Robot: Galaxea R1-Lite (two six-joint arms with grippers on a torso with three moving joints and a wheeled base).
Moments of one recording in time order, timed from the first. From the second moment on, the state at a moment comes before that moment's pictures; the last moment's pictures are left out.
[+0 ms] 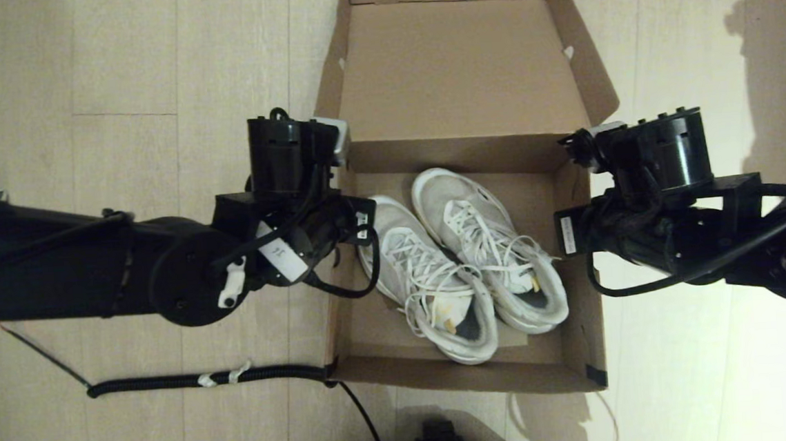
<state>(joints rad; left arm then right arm) -0.68 1.86 -1.32 -0.33 0.53 0.09 0.53 1.70 -1.08 -0.21 -0.54 0.06</state>
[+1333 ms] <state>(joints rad) -0.53 1.46 -1.10 -0.18 0.49 -0.04 0.53 1.38 -0.93 -0.11 -0.53 0.17</state>
